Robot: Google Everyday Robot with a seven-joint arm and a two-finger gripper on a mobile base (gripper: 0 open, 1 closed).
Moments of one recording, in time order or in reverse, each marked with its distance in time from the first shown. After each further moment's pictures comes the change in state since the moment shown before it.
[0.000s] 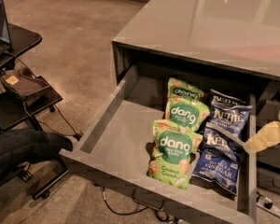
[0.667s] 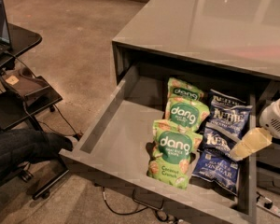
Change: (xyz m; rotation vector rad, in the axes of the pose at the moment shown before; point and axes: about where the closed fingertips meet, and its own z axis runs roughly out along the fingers) arm -0.011 0.026 0.028 -0.044 0.028 -0.100
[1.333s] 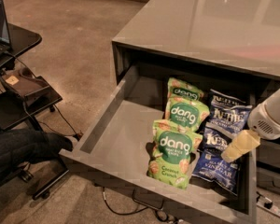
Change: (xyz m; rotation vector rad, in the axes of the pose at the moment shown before) arm -0.014 0.015 0.020 -0.024 0.025 -0.070
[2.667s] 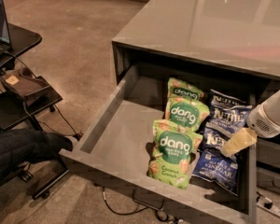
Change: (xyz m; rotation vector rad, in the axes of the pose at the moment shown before) arm -0.001 -0.030 0.030 -0.028 -0.028 0.064
